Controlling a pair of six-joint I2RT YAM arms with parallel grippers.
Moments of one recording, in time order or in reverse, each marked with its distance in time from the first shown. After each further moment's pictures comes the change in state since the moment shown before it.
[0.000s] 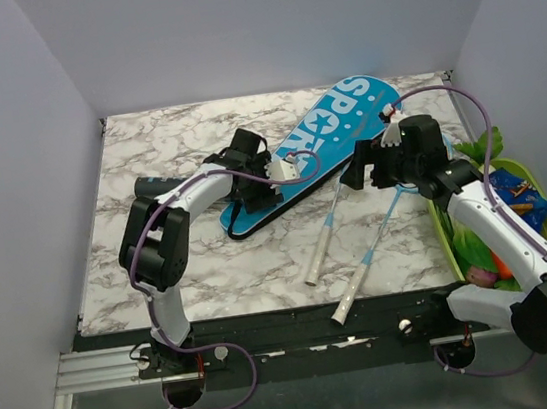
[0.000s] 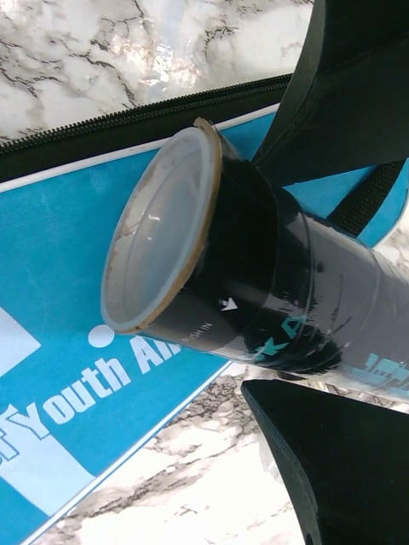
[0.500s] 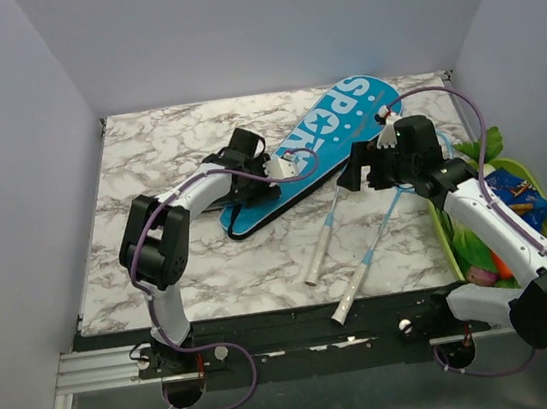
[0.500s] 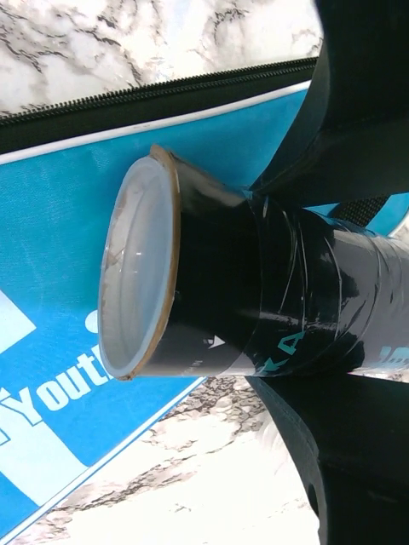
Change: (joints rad) left arm 0.014 0.017 -0.002 0.027 0.001 -0.016; right arm 0.015 0.031 0.000 0.002 -0.012 0.015
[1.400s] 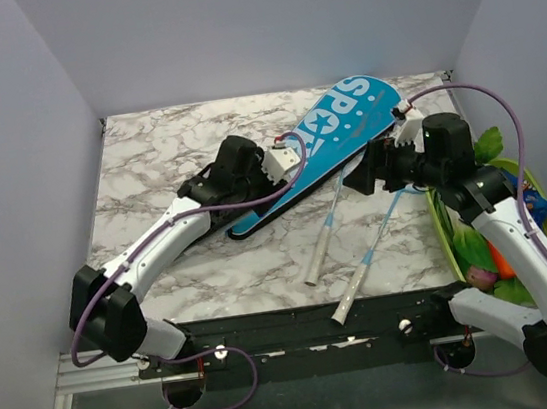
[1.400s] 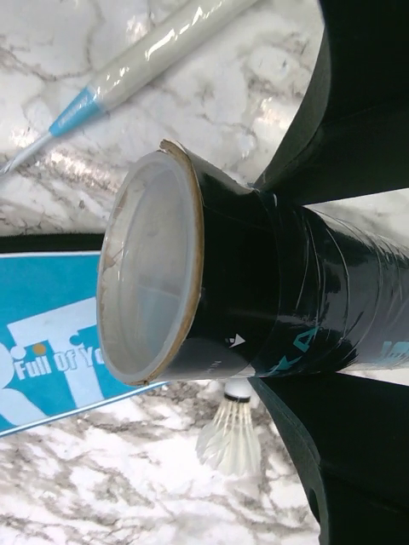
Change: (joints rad) left arm -0.146 -0.430 -0.142 0.018 -0.078 -0.447; right arm 0.005 -0.165 0.097 -0.137 -0.097 -0.001
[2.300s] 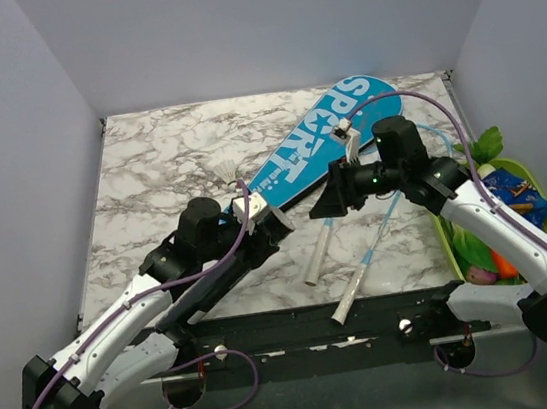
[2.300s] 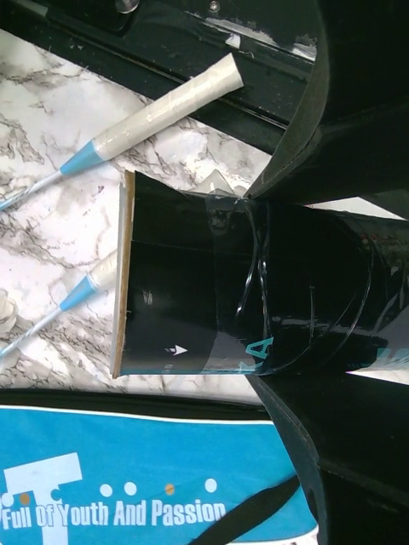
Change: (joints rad) left arm -0.060 -0.566 -0.522 0.194 0.213 -0.380; right arm 0.214 0.134 0.029 0.048 -0.330 0.054
